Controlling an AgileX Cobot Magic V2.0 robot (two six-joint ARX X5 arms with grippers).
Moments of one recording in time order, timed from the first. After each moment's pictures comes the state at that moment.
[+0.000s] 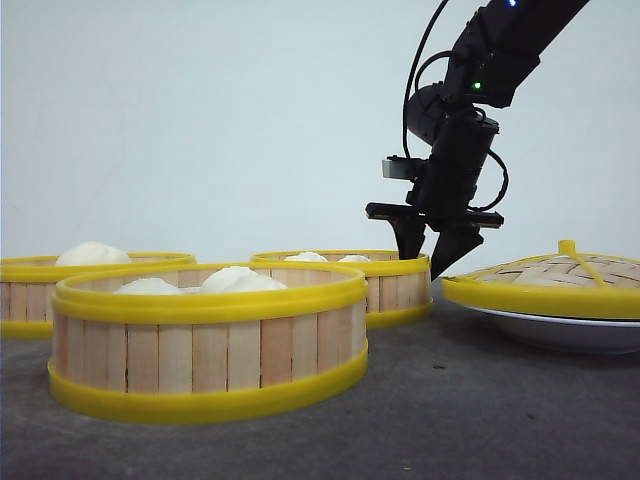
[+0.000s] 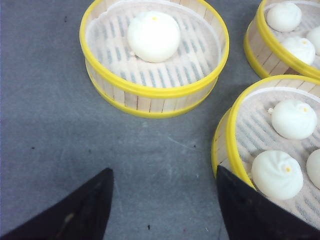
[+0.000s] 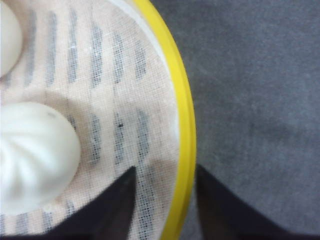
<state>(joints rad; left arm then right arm) -0.05 0.67 0.78 -0.74 0.07 -0.07 0.30 2.22 1.86 -0.63 -0.07 0.10</state>
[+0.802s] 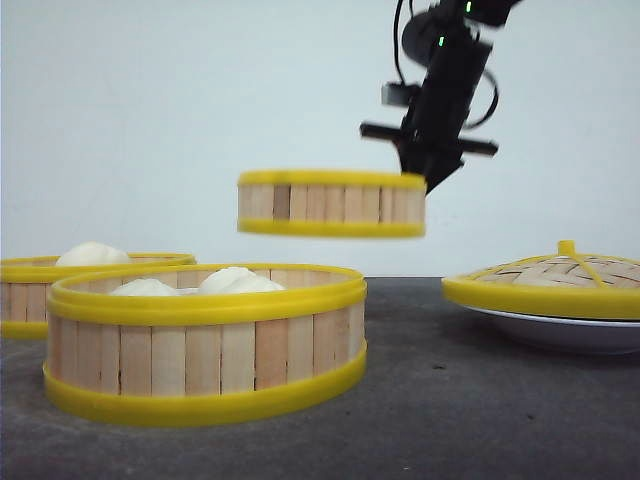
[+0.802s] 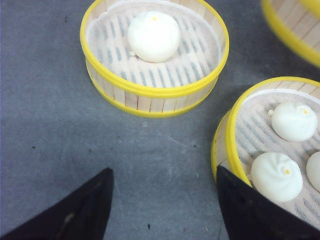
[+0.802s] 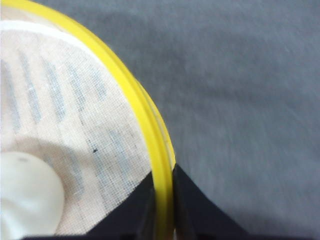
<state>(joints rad) -0.05 0.67 0.78 -0.75 0.07 -0.07 0.31 2.22 2.25 -0.99 -0.07 0.18</state>
